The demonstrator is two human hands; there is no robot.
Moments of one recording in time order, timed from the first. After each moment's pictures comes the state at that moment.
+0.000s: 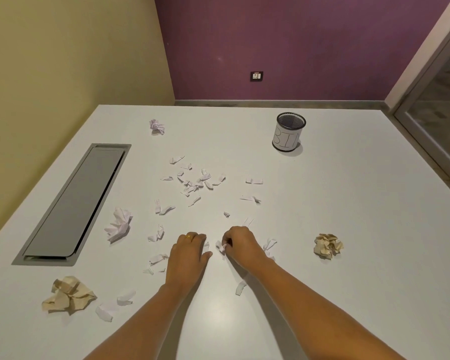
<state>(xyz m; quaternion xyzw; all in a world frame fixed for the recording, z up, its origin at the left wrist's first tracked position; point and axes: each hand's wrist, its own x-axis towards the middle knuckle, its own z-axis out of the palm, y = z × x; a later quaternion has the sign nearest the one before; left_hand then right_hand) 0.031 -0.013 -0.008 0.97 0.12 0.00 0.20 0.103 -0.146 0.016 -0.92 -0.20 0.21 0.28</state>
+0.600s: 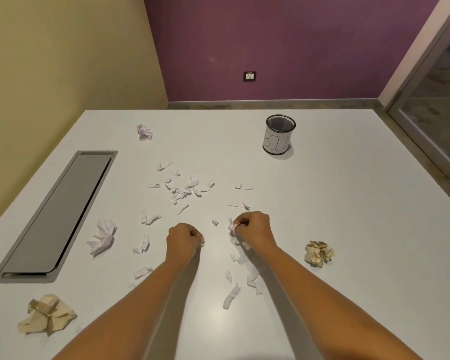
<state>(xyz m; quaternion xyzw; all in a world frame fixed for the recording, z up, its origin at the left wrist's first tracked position) 0.093 -0.022 0.020 0.88 0.27 -0.03 0.39 0.153 -0.178 0.031 -0.88 -0.01 0.15 0.44</state>
